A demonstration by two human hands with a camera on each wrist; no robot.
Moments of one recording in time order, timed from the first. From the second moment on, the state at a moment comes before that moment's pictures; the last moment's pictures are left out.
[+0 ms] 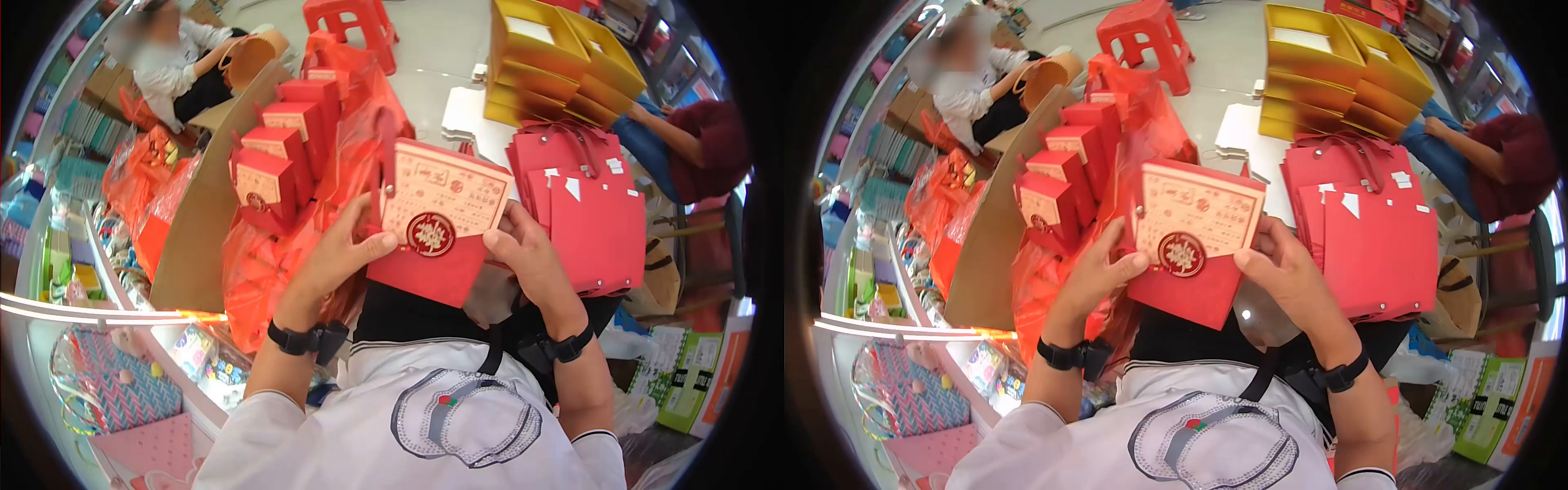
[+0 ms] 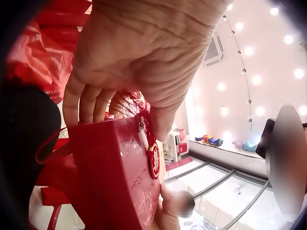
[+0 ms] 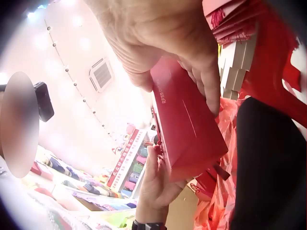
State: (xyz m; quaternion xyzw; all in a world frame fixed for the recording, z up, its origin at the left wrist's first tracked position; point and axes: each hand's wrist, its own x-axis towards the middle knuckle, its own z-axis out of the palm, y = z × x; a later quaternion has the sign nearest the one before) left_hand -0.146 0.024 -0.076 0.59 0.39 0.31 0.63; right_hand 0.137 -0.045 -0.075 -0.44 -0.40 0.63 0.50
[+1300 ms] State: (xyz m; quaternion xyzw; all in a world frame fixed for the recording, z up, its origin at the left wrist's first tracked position) left_hand -0.150 0.040 -0.055 0.67 0.49 0.36 0.43; right_hand 0.298 -0.128 -0.044 -0.67 -0.43 0.26 0.54
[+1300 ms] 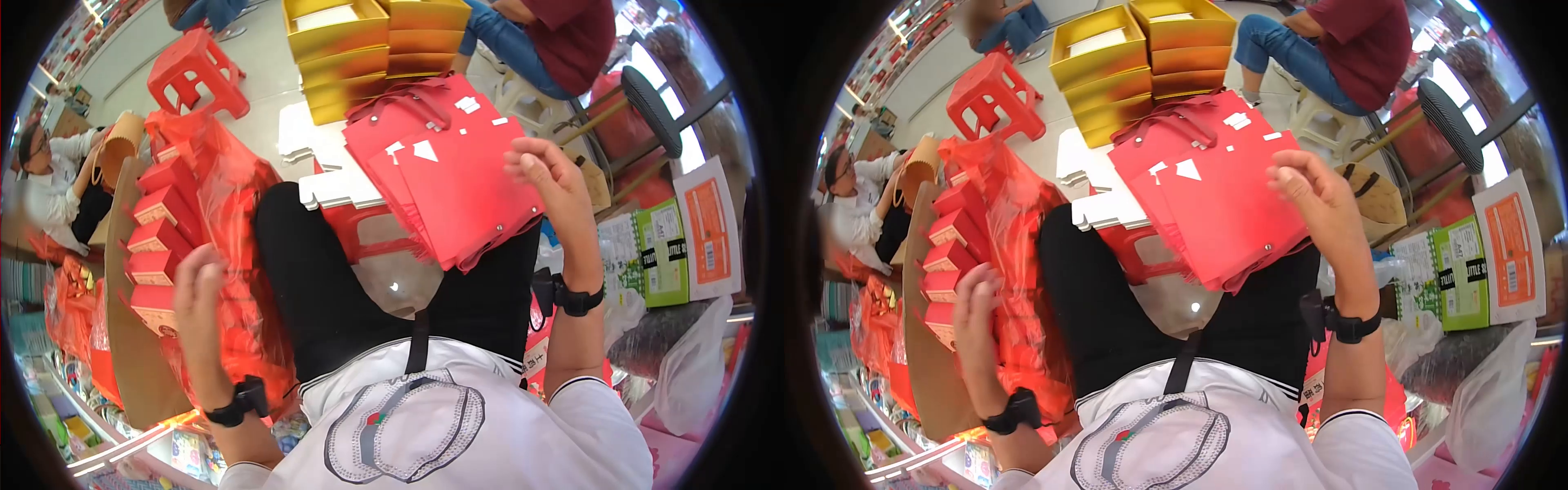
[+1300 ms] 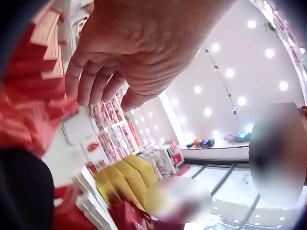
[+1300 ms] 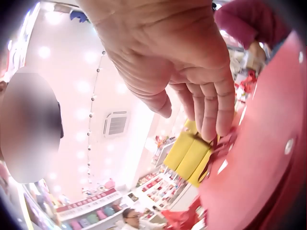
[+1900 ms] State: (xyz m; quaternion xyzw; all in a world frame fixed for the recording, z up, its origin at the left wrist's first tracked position) left_hand 0.080 0.046 -0.083 0.59 0.28 0.14 0.74; right_hand 0.351 -0.161 -0.097 -0.81 -0.37 0.12 0.44
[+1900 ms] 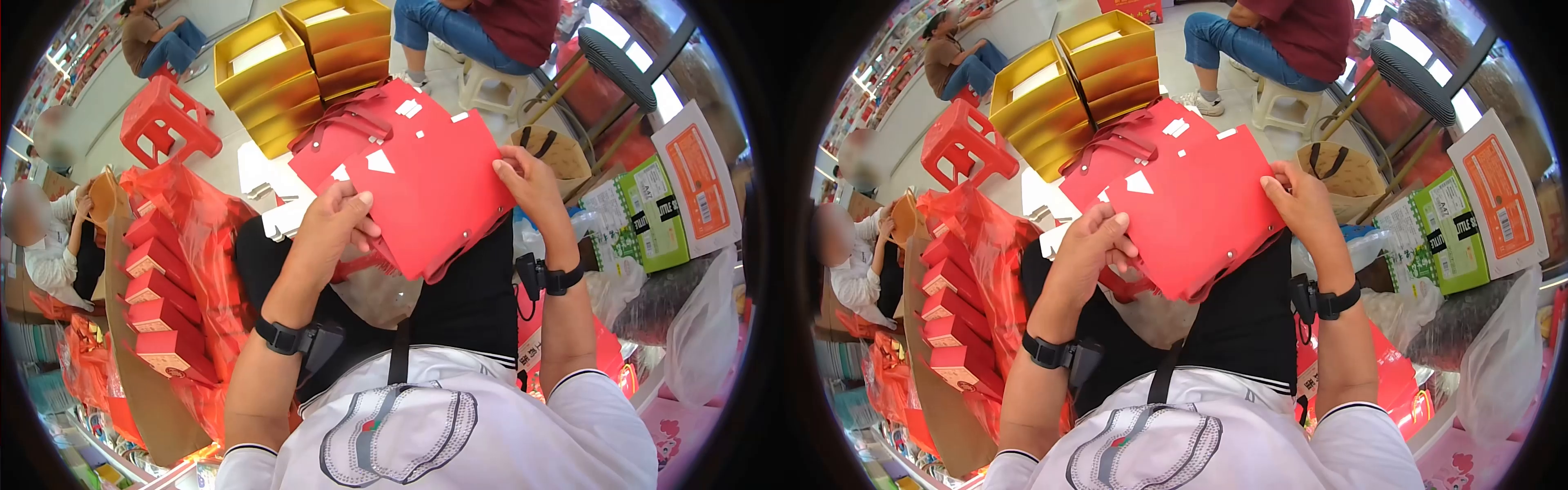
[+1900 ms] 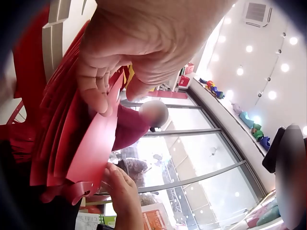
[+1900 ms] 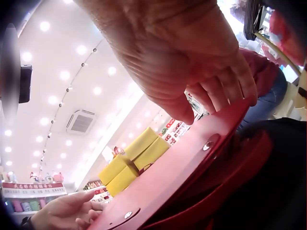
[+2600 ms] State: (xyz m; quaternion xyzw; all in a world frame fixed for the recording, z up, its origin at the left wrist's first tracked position) left_hand -0.032 0.050 -0.021 0.79 0.32 0.33 0.41; right_hand 0.181 -0.073 -0.025 -0.52 -0.69 0.18 0.48
